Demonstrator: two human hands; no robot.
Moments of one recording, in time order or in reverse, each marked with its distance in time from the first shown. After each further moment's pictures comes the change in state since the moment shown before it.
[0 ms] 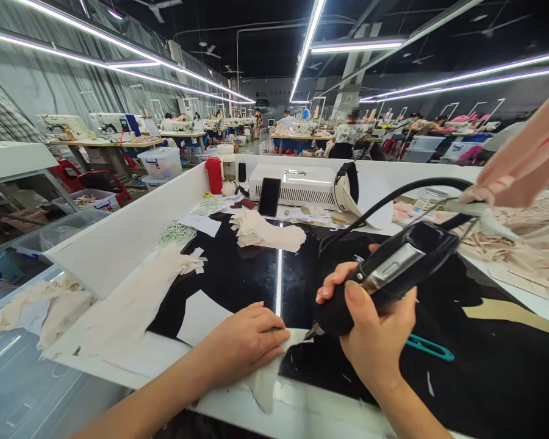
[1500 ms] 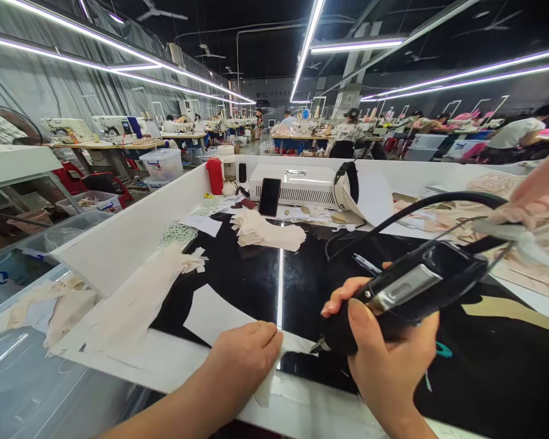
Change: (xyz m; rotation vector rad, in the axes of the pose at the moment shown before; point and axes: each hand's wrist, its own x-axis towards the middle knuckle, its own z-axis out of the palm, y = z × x) left_hand -0.011 0.032 0.010 0.345 0.020 -0.112; right_hand -0.021 -0.015 -0.005 -0.049 0.101 -0.027
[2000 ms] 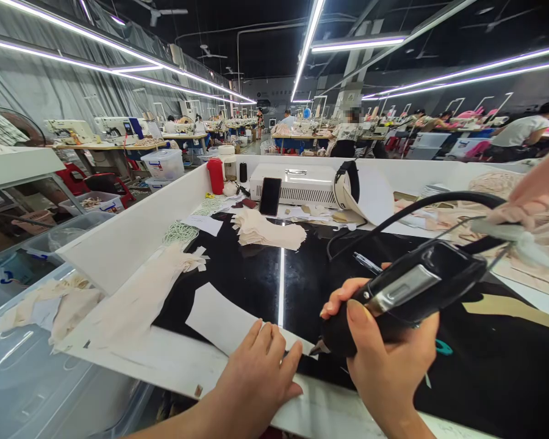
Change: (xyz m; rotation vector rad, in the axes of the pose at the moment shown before) left_hand -0.002 0.028 0.019 0.204 0.015 -0.019; right_hand -0.003 0.000 0.002 -0.012 0.007 0.009
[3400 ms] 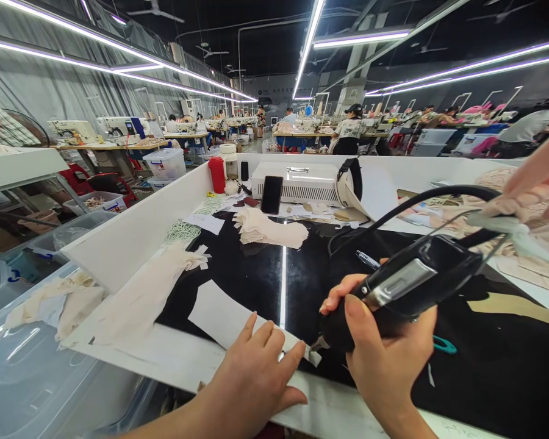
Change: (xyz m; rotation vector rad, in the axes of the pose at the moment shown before) left_hand 0.005 -0.008 -0.019 -0.176 -0.062 -0.034; right_hand 0.000 0.000 0.003 0.029 -0.009 -0.008
